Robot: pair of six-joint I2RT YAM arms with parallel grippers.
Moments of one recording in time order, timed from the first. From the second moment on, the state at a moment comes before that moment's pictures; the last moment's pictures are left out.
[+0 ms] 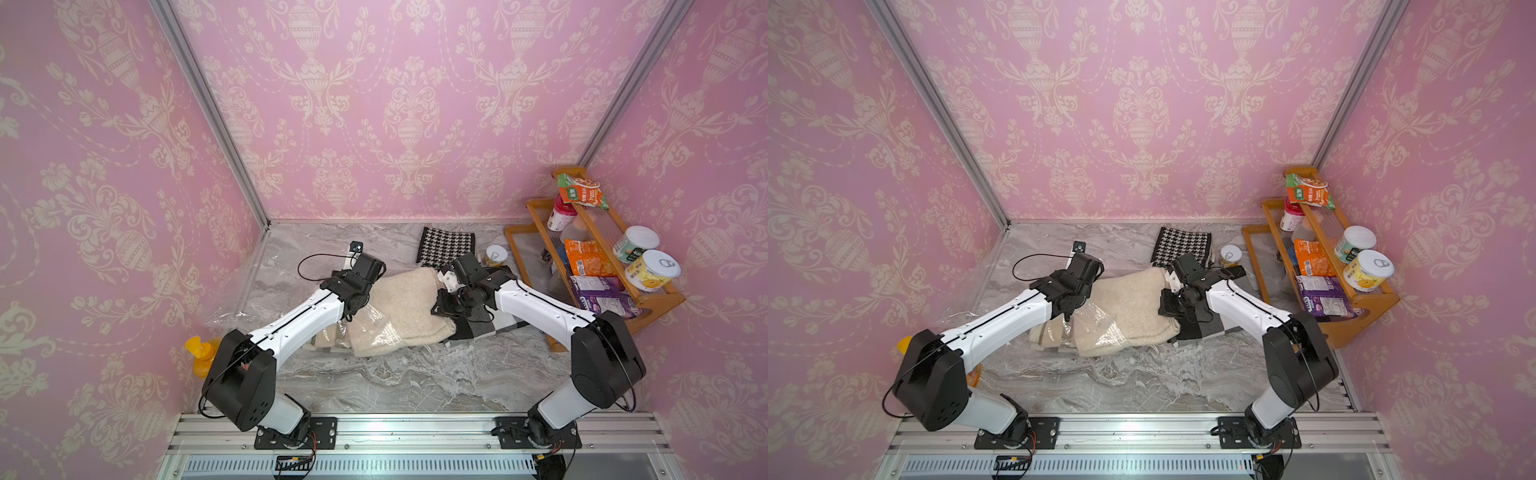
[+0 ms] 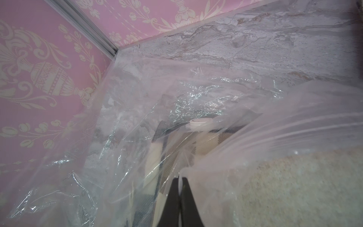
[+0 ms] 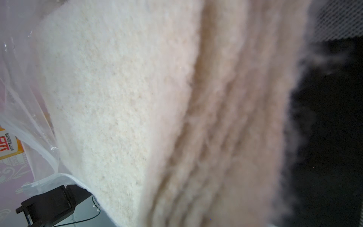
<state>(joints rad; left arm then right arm) -0.53 1.49 1.09 -0.51 -0.71 -0.27 0.49 1.61 1.11 -0.59 -0.39 0.55</state>
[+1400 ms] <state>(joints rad) -0.53 1.43 1.09 -0.52 -0.61 -0.25 0.28 1.52 1.14 -0.82 -0.23 0.40</state>
